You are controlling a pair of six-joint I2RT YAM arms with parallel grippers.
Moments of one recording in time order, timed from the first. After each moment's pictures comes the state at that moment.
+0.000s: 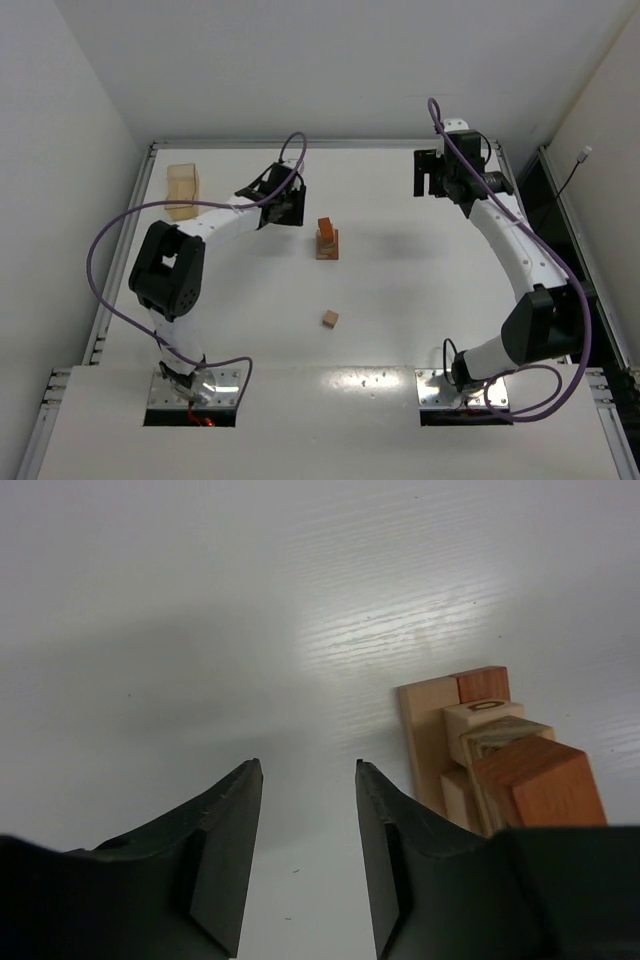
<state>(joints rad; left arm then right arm) -0.47 1.83 1.31 -0.31 -0.11 -0.29 0.17 1.49 1.33 -0.50 0.19 0.04</state>
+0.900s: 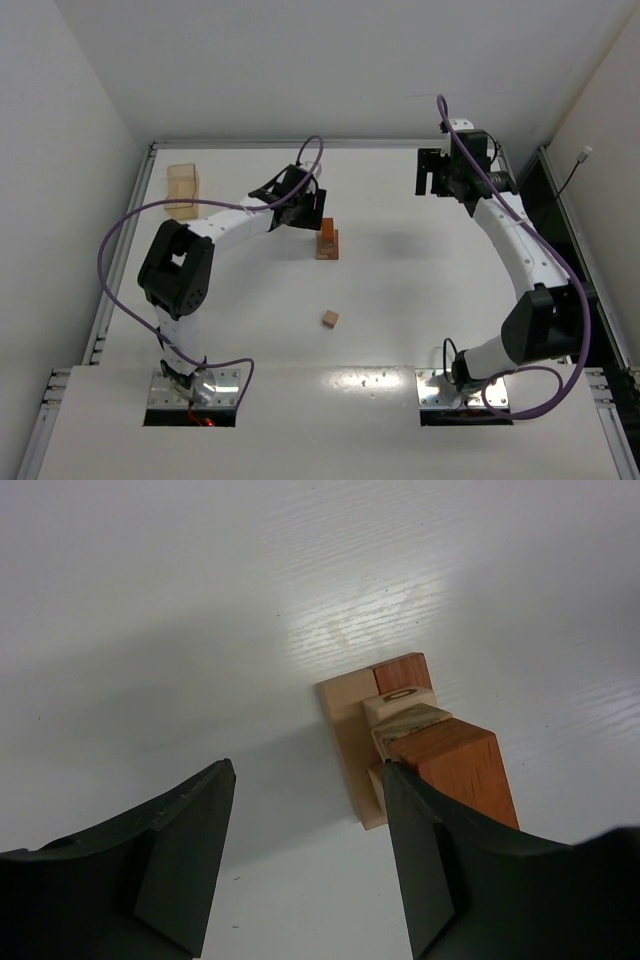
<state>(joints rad) -0.54 1.87 1.37 -0.31 -0.08 -0.30 0.12 1.49 1.33 -0.50 0.10 0.07</state>
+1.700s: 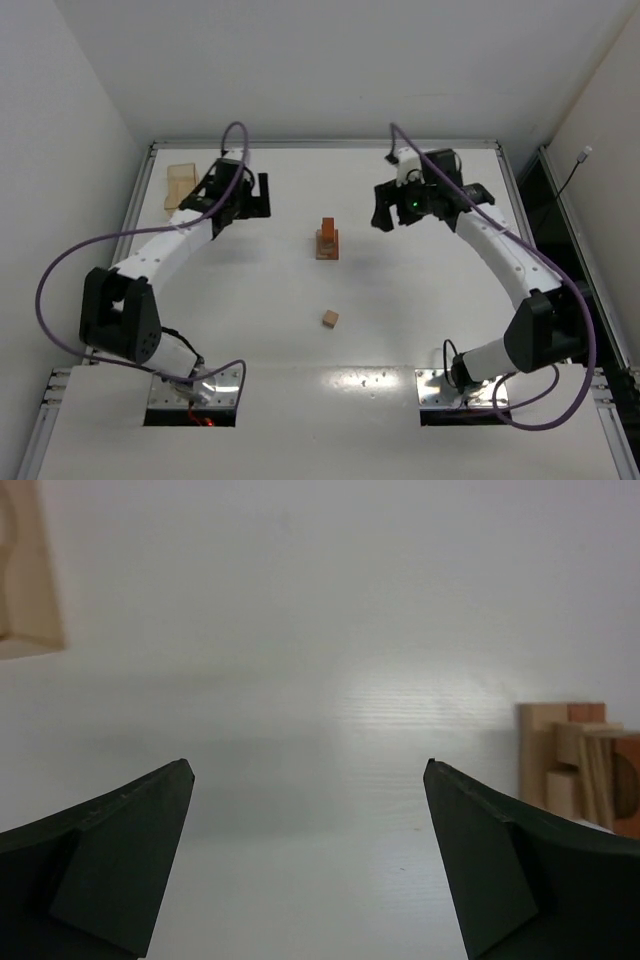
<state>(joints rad) -0.33 1.51 1.15 -0.34 -0.20 -0.26 0.24 1.46 1.23 -0.55 -0.31 -0.04</state>
